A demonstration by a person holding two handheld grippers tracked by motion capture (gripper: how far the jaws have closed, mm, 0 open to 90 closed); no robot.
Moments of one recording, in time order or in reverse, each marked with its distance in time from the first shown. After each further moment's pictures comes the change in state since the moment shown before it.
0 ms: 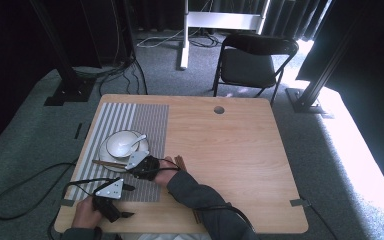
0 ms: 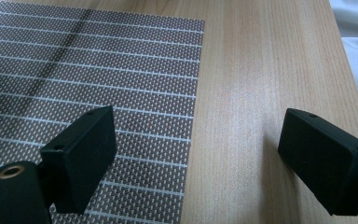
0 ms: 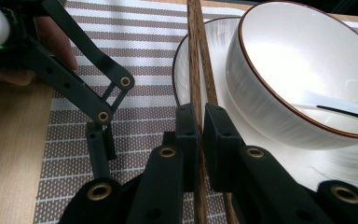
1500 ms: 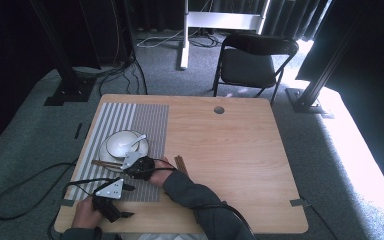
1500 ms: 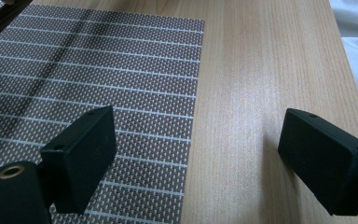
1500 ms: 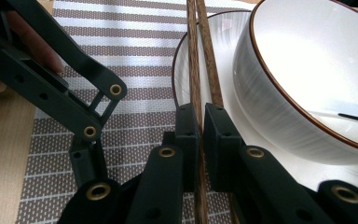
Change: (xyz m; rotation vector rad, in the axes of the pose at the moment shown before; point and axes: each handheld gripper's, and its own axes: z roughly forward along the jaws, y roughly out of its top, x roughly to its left) left arm 0.000 0.000 0.000 0.002 0.001 0.002; right arm 0.001 0.004 0.019 0.028 -0.003 -0.001
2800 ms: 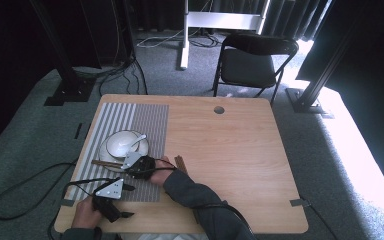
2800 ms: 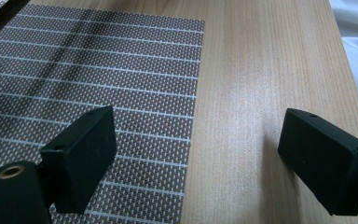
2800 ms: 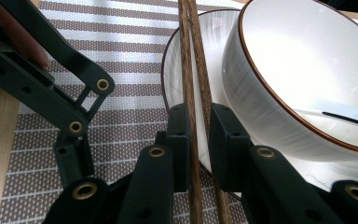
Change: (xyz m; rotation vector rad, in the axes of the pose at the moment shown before) left arm 0.000 0.000 0.000 0.000 0.000 0.000; right arm -0.001 -0.001 -0.001 0.005 -0.038 -0.025
